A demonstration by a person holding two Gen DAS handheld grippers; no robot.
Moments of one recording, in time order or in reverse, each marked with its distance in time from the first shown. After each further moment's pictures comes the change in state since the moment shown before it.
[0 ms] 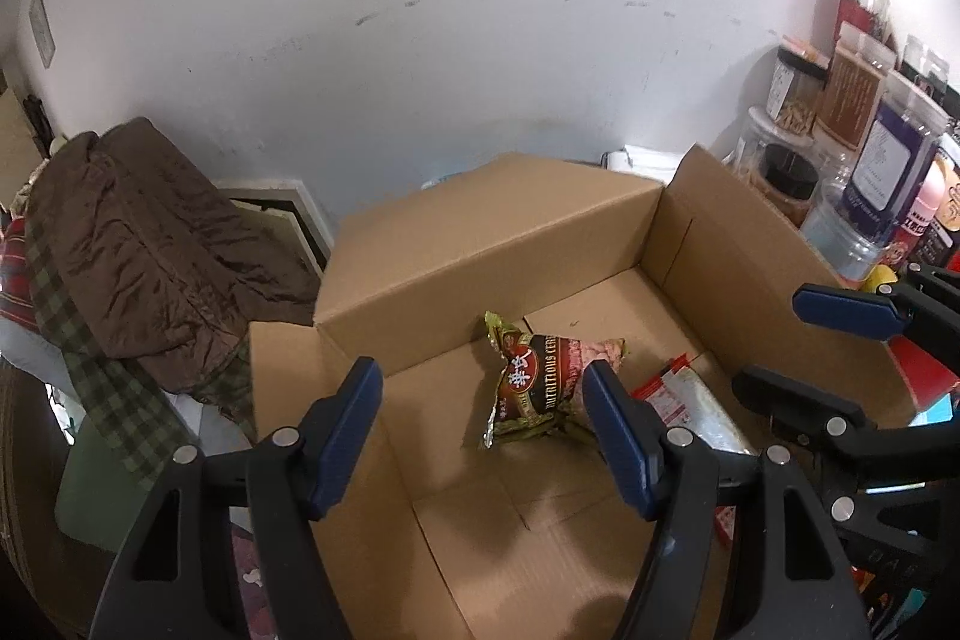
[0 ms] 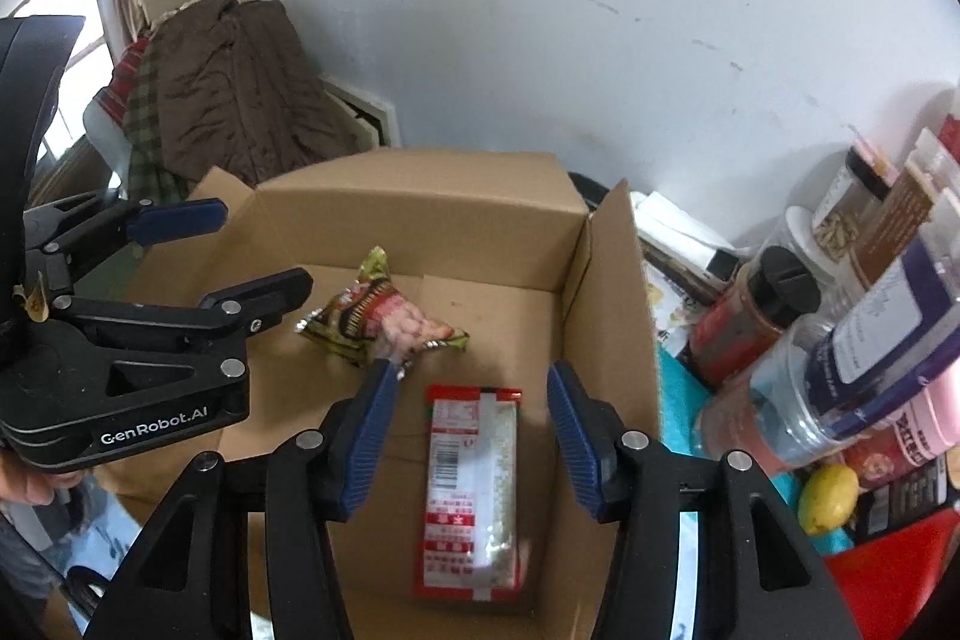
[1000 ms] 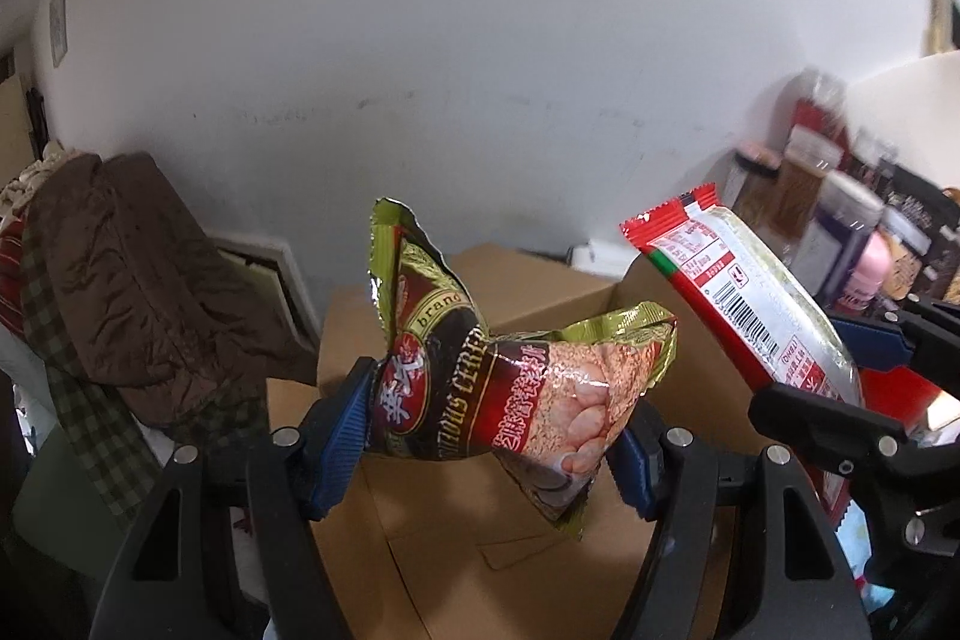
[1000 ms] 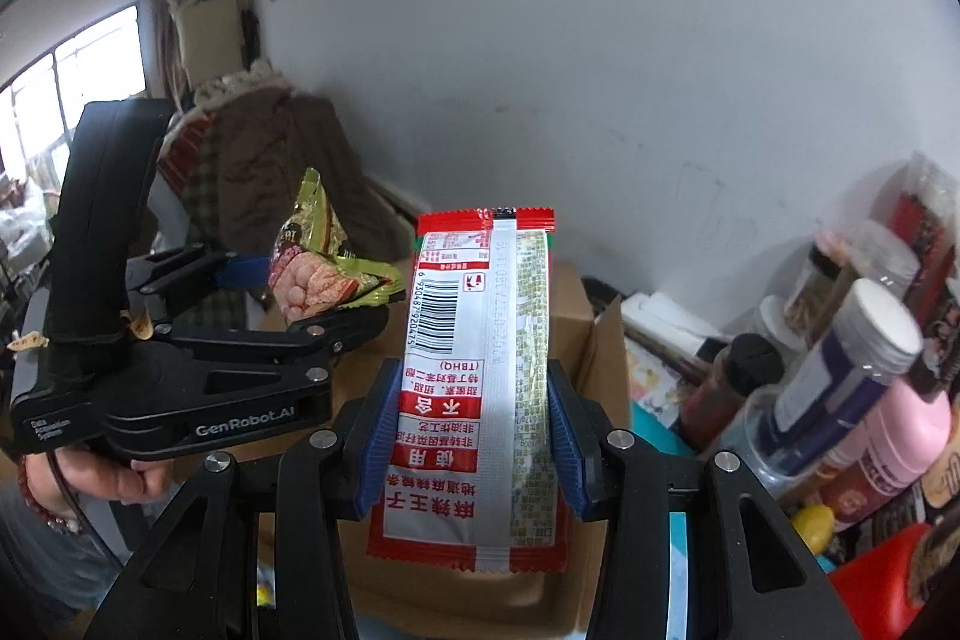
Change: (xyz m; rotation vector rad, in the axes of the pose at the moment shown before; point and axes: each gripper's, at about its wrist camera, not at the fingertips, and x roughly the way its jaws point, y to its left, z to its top) left arm -0.032 0.013 0.005 -0.060 -0.173 -0.086; right arm -0.067 0.017 0.006 -0.023 -0.214 0.060
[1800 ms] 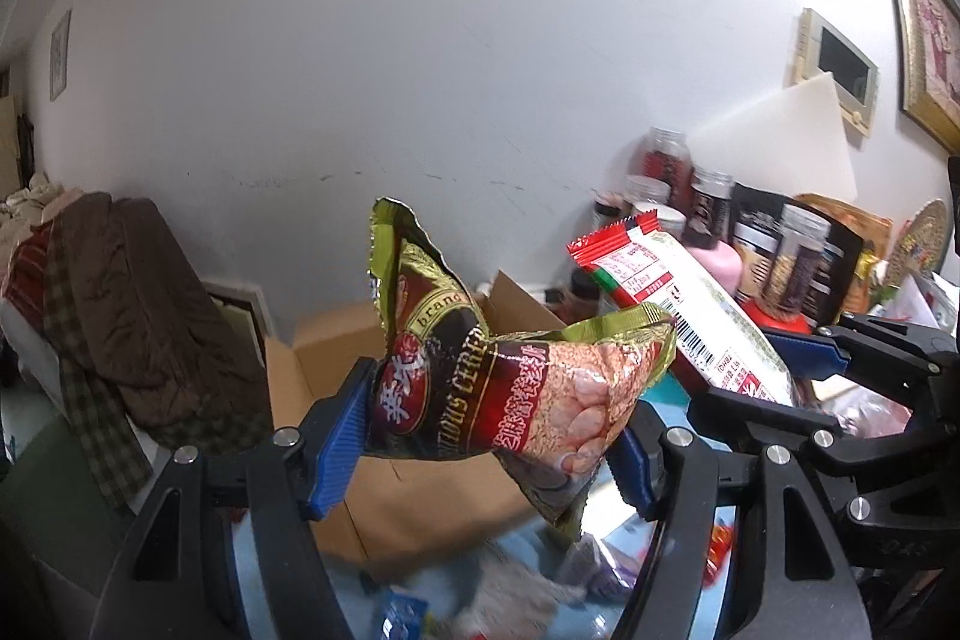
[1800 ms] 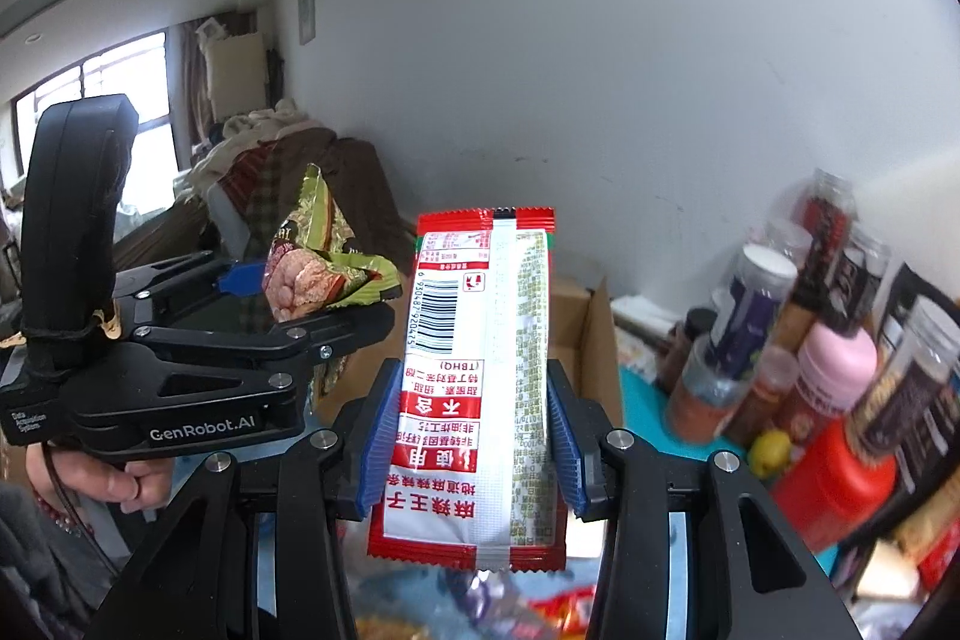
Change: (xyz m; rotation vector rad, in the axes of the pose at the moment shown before) left arm -0.161 -0.048 -0.055 0.018 -0.207 -0.115; right arm -0.143 0.045 -0.064 -0.019 -0.151 -0.006
